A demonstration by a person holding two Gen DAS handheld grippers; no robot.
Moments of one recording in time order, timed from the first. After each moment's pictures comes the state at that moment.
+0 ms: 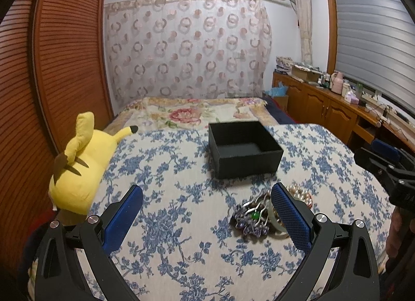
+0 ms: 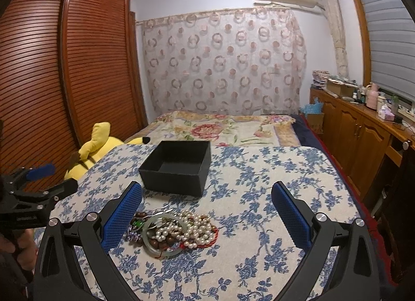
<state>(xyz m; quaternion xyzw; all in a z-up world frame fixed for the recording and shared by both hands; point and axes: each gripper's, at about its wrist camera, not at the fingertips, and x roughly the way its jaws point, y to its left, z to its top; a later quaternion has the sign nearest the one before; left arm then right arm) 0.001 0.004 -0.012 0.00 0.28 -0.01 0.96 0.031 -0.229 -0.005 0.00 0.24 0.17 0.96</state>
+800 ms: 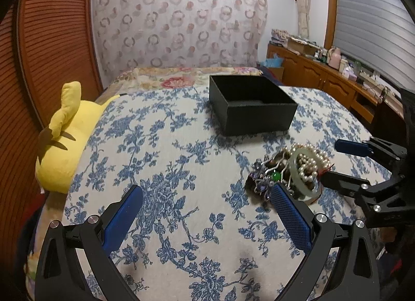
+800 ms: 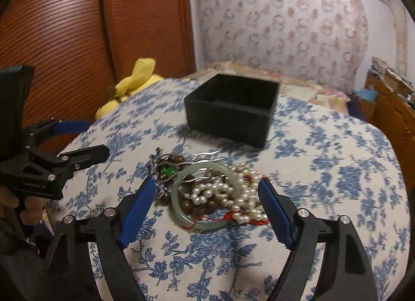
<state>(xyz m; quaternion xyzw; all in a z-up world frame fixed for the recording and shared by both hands) 0.021 0.020 -0.071 0.00 0.36 -0.04 0.93 0.067 -0.166 -0.080 -0.08 0.35 0.31 0.88</state>
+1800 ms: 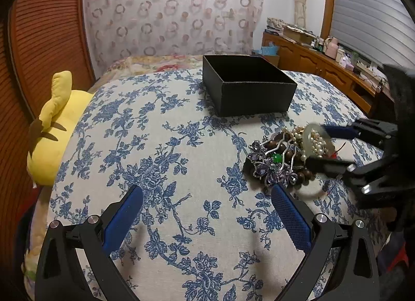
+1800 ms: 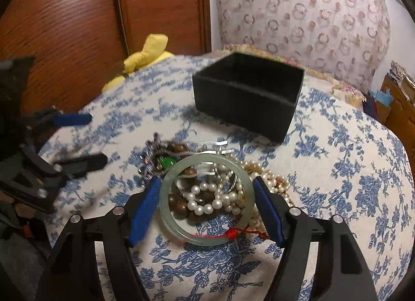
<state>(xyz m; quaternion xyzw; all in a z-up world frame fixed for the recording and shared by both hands) 0.029 0.016 -0.091 0.01 0.39 -0.05 0.92 0.084 -0.160 -0.087 -0.10 0.37 0.33 0.86</state>
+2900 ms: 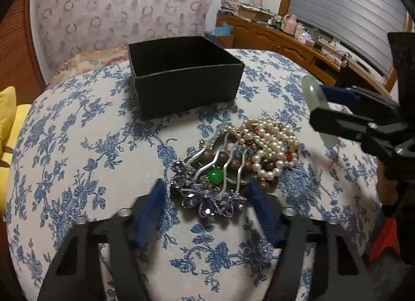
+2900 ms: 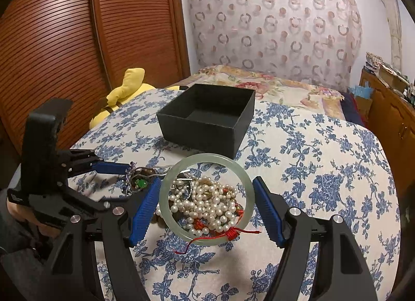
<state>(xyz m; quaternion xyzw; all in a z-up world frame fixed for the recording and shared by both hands) 0.073 -0.033 -0.107 0.03 0.43 -0.18 0.89 0.087 -0.209 -0.063 -0.06 0.34 0.29 0.89</state>
